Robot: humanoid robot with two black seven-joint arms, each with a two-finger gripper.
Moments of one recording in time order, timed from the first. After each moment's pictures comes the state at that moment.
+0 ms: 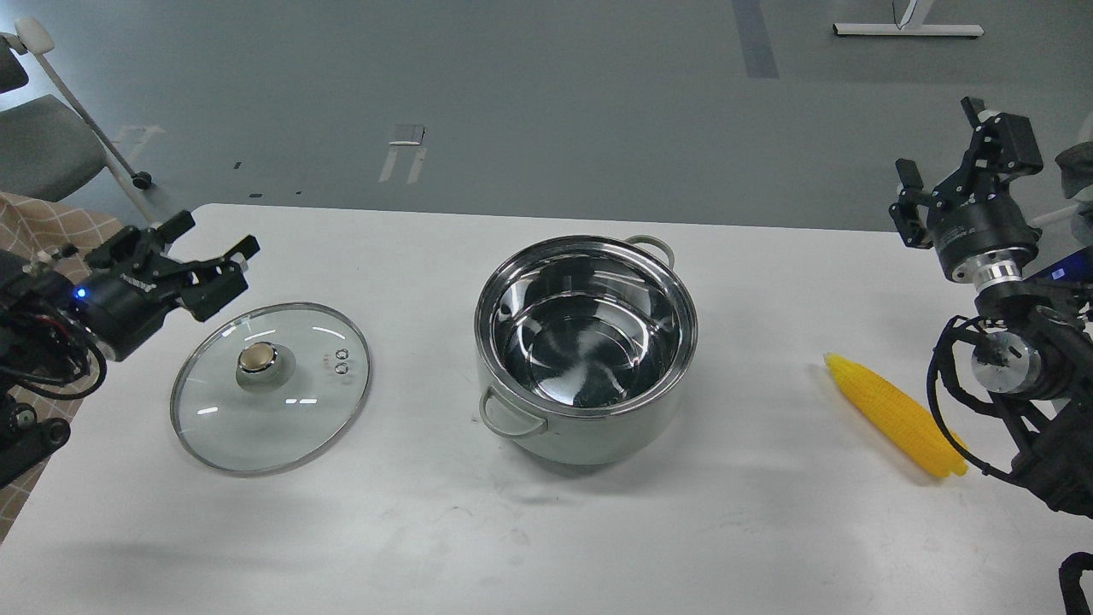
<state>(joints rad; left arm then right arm) -0.45 0.88 -0.64 -1.04 1.60 0.49 -0.49 0.67 -0.37 0.98 0.68 -0.48 0.22 0.49</state>
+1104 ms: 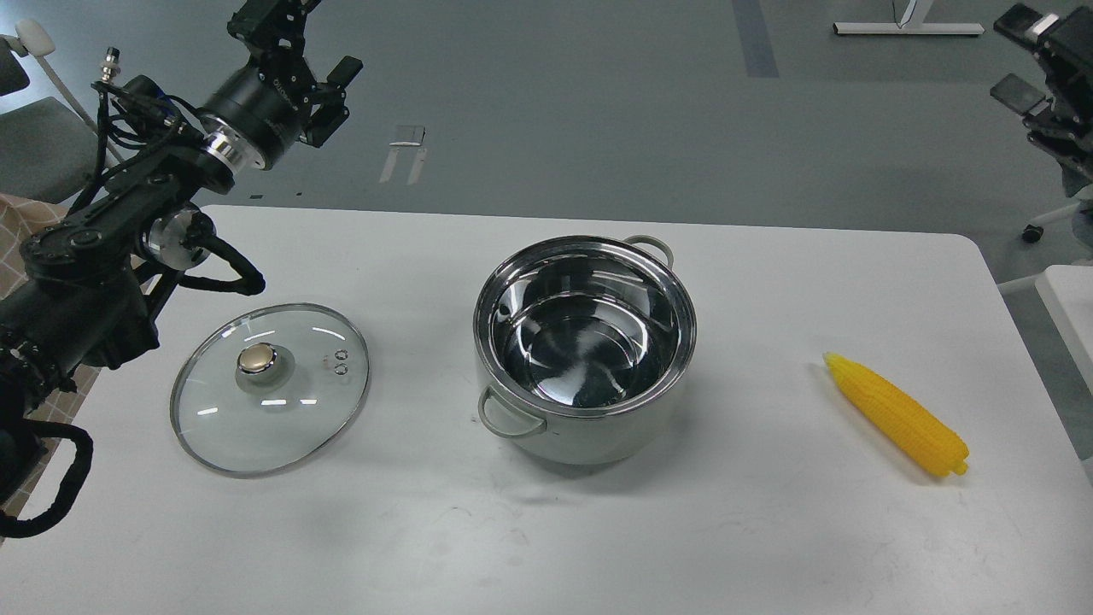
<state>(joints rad) -0.93 0.40 -0.64 -0.59 0.42 -0.42 -0.49 0.93 -1.08 0.39 1.17 -0.97 0.25 0.49</state>
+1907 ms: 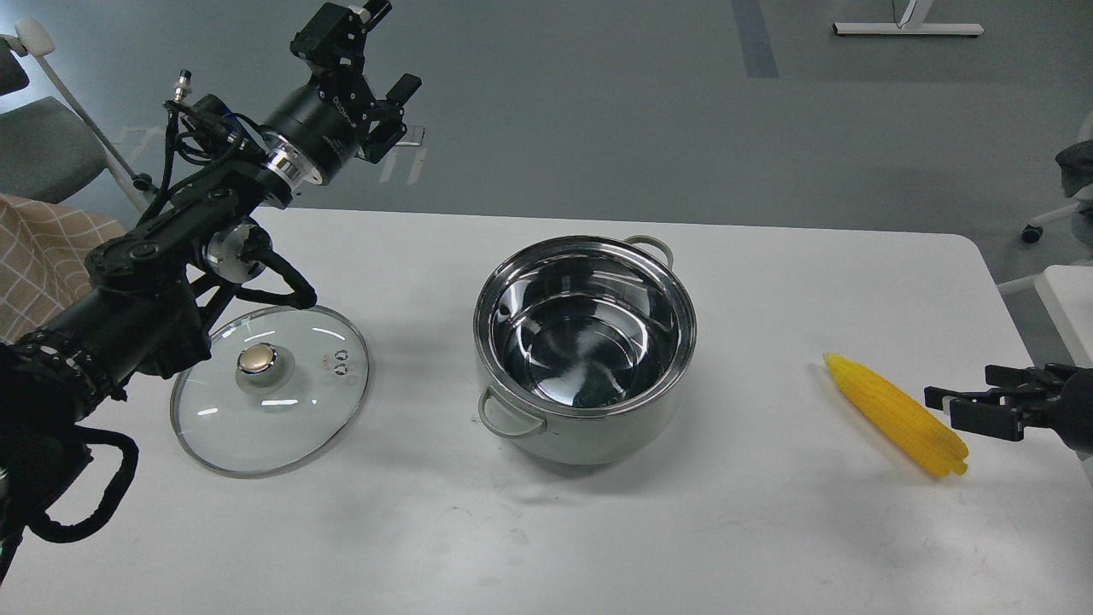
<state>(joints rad) -0.92 0.34 -0.64 -0.64 0.42 -0.41 -0.49 0.68 -1.04 0.22 1.14 -1.71 0.12 0.49</state>
